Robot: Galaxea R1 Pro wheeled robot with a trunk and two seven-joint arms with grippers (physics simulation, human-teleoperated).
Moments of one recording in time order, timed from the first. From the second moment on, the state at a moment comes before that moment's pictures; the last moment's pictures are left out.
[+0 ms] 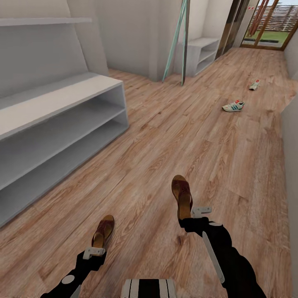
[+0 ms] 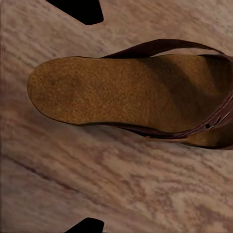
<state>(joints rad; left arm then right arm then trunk) -0.47 0.08 -0.09 -0.32 0.05 -0.26 -0.08 -0.36 0.03 0.07 -1.39 0.00 0.82 0.02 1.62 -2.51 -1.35</state>
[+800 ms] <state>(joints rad) -0.47 0.09 -0.09 -0.36 0.05 -0.26 -0.08 -0.36 0.03 0.07 -1.39 0.00 0.82 0.02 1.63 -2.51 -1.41</state>
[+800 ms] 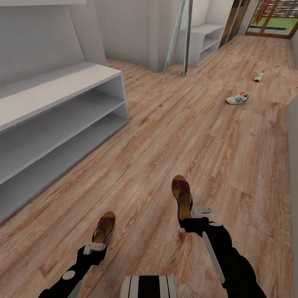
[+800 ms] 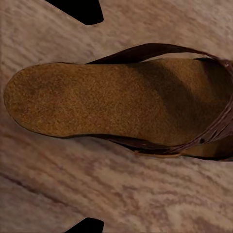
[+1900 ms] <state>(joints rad) -0.47 0.09 -0.09 -0.36 0.05 -0.26 -0.08 -0.36 0.03 0.07 -1.39 0.00 0.82 0.02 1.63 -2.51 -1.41</state>
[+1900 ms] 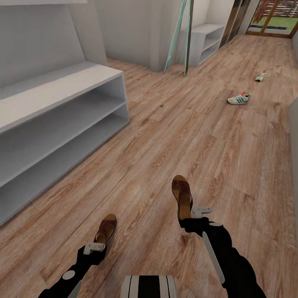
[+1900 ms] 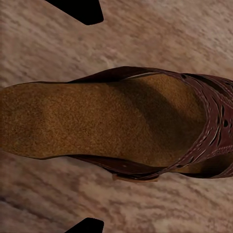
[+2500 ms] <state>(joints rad) -0.47 0.09 -0.09 -0.36 0.05 -0.26 -0.08 -0.36 0.03 0.07 -1.39 0.00 0.82 0.02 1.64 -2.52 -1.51</state>
